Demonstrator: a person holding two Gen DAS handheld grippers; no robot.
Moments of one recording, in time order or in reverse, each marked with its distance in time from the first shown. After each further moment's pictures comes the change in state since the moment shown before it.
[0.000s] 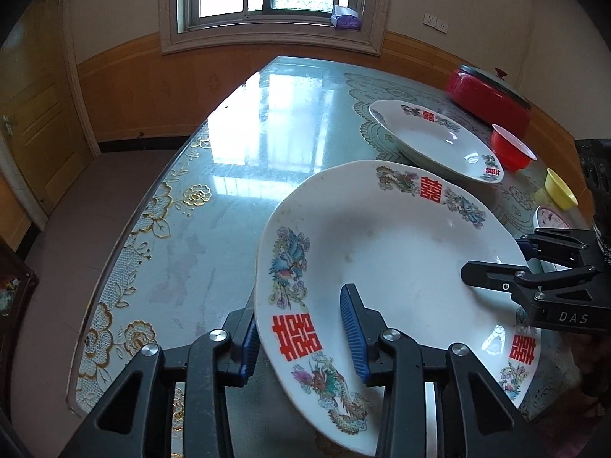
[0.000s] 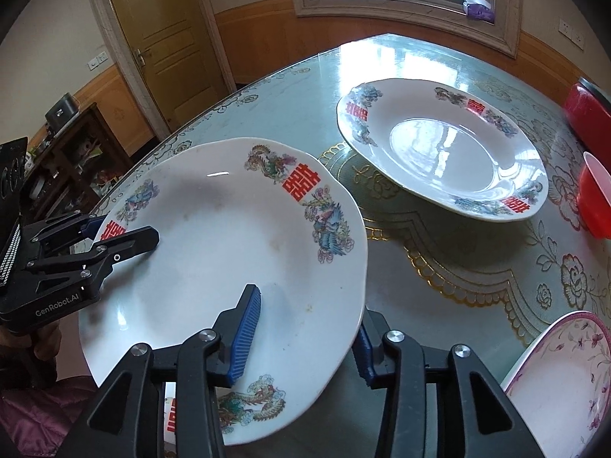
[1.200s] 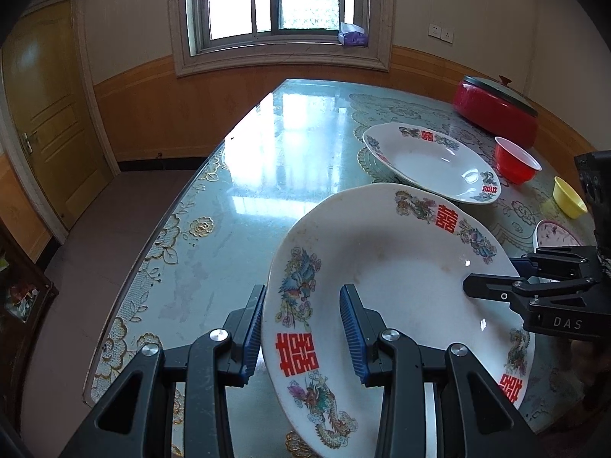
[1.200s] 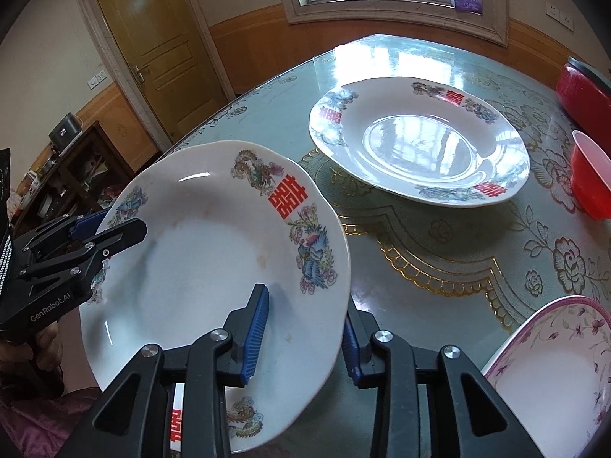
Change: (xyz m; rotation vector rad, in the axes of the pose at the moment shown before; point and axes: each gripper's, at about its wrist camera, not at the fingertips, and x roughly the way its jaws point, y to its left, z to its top) left arm -0.019 -0.025 0.010 0.014 -0.068 0.077; right arm -0.021 -0.026 -0.016 0.060 -0.032 0.037
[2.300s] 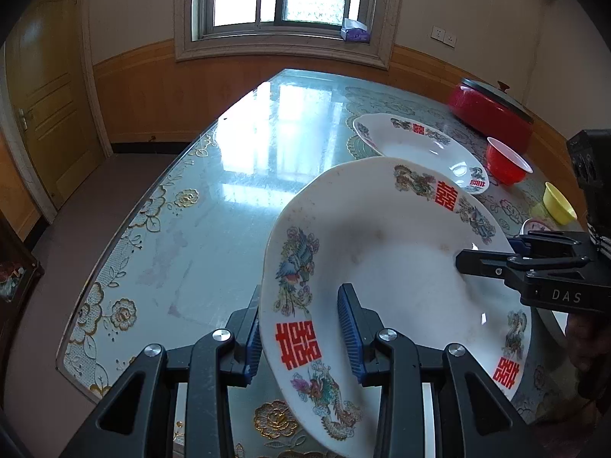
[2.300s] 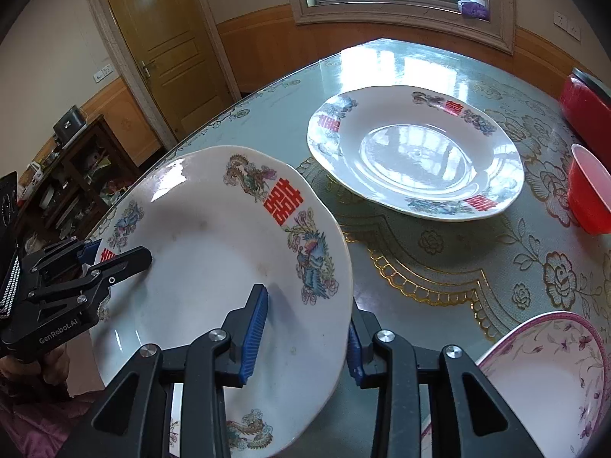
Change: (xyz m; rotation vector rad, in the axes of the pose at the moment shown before) left arm -0.004 -0.006 -0.014 -0.063 0.020 -0.048; right arm -0.011 -0.004 0.004 -0.034 -0.007 0.002
